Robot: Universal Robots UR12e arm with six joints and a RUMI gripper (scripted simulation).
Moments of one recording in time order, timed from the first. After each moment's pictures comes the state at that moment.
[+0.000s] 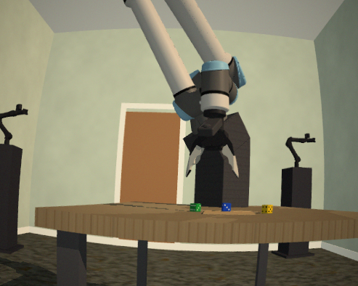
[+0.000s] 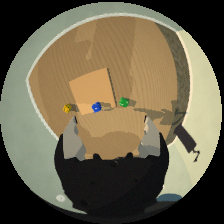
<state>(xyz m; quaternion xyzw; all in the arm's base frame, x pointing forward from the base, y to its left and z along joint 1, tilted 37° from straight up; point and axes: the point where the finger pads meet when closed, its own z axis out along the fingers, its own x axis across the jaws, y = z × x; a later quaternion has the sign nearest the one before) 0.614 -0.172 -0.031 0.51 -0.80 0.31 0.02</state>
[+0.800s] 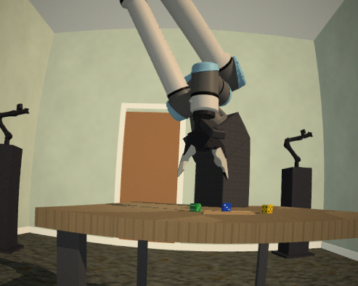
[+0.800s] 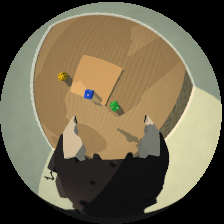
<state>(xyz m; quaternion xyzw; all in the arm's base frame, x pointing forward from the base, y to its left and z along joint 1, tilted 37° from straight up) 0.604 -0.193 -0.025 0.75 -0.59 0.29 0.12</state>
